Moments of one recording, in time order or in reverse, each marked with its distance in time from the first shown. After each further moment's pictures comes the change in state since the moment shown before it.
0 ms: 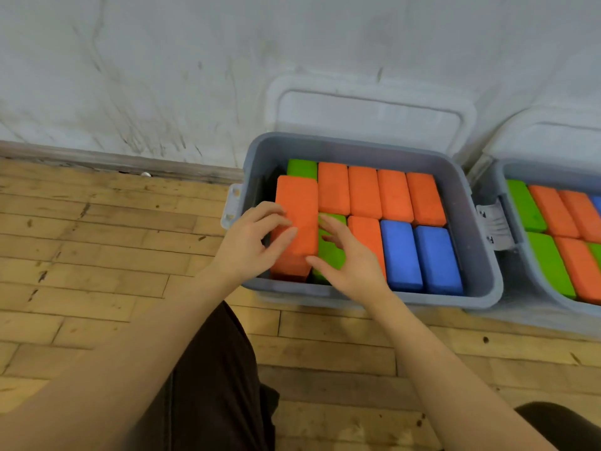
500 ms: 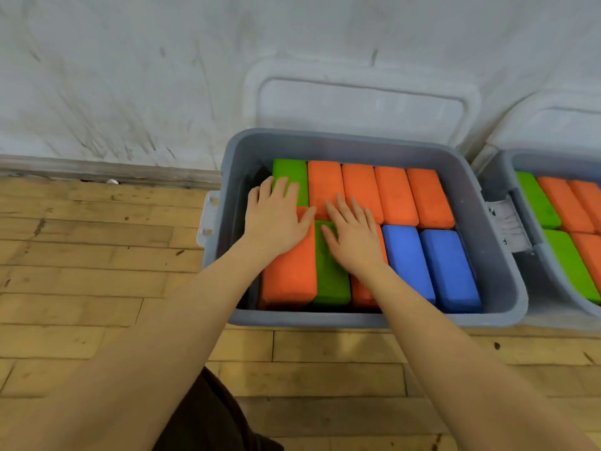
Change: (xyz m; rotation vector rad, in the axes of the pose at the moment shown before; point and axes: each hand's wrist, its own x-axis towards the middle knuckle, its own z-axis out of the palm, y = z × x) left_hand 0.087 -0.025 0.073 0.494 -0.233 -0.291; right_hand 0.084 0.079 0.016 -0.690 -0.025 0.133
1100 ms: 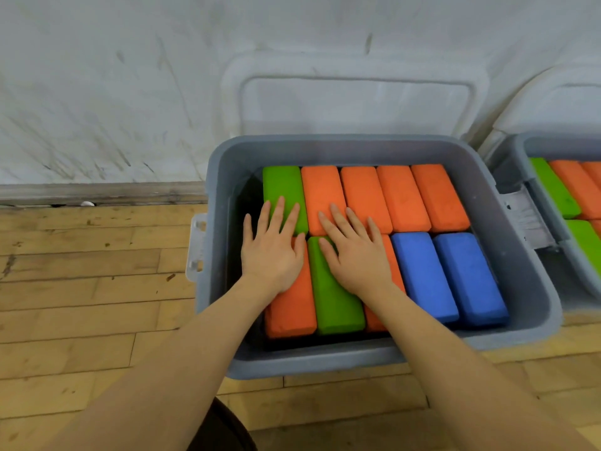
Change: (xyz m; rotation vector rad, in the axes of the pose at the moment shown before) left_hand 0.009 -0.021 0.055 -0.009 -0.137 0.015; right_hand 0.013 -0.002 0.026 -0.077 0.096 0.030
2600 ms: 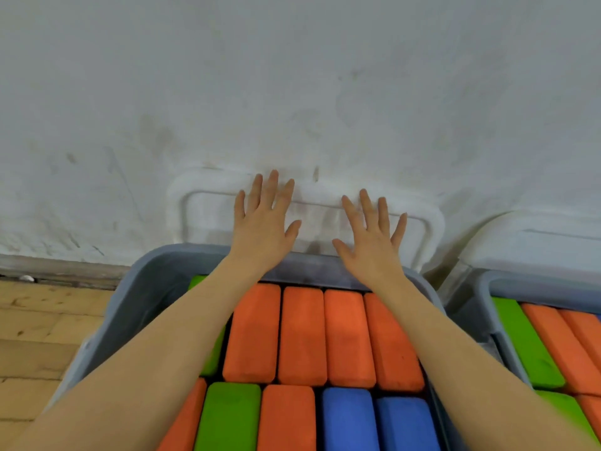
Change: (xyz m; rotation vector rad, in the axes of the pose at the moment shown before) left_hand 0.205 0.083 -0.075 0.046 0.381 0.041; right_hand 0.197 0.158 -0.079 -0.058 0.250 -0.051
